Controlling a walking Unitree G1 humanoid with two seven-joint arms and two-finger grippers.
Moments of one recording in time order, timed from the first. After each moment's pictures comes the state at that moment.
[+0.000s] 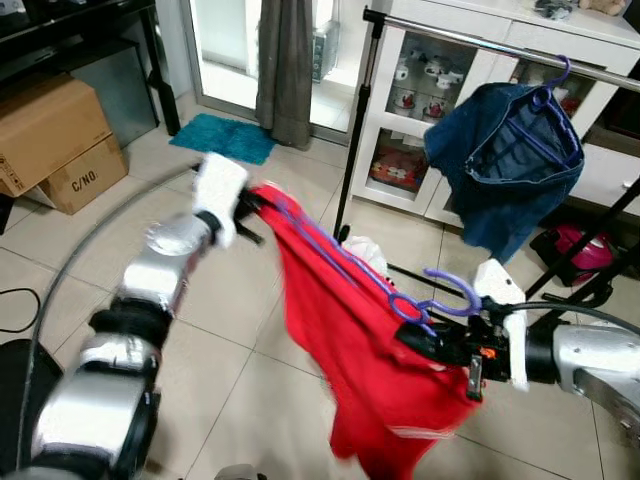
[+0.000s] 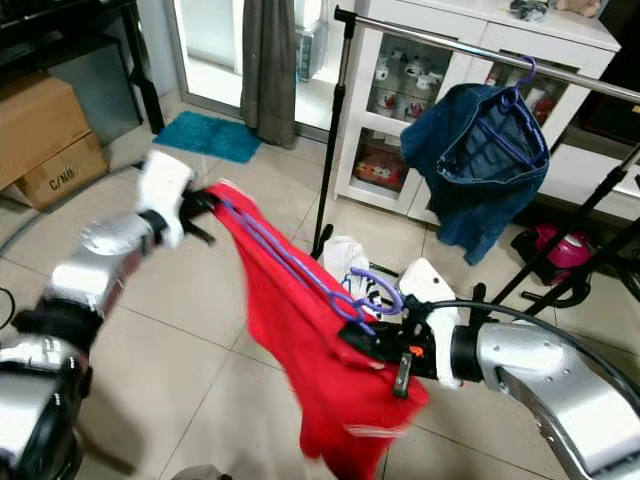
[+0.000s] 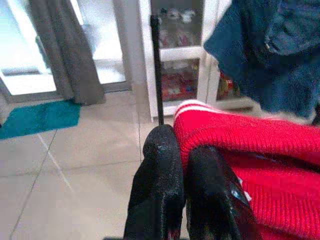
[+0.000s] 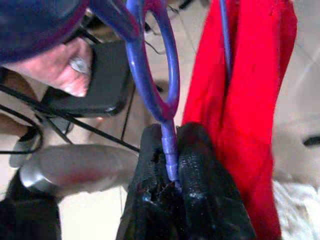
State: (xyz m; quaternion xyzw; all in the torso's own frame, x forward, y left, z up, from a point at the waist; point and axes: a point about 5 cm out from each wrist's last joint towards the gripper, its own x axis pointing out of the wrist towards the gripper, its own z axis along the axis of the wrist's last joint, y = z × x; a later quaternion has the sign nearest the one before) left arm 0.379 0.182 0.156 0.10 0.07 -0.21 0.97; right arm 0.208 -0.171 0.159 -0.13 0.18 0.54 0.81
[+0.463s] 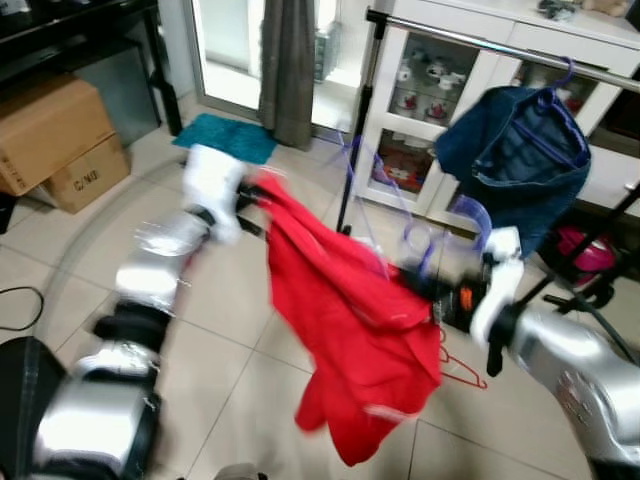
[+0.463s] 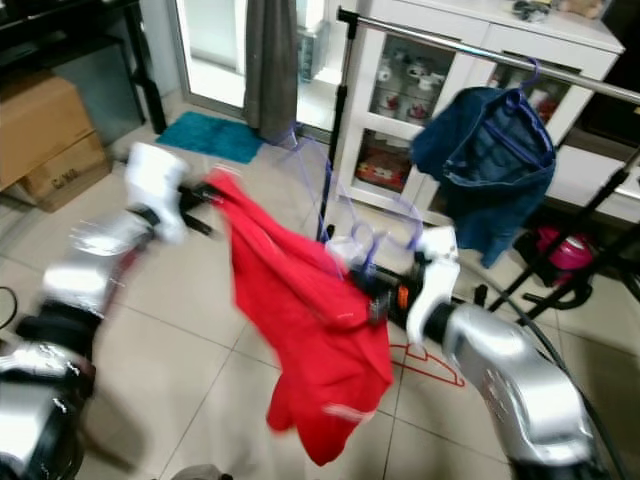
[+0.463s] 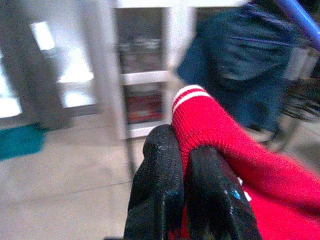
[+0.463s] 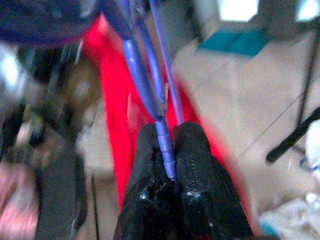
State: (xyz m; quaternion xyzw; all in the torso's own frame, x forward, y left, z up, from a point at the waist) left arm 0.357 0.144 0.153 0.07 0.04 -0.32 0.94; right arm 0.262 -0.161 0.147 0.07 0.11 0.29 0.95
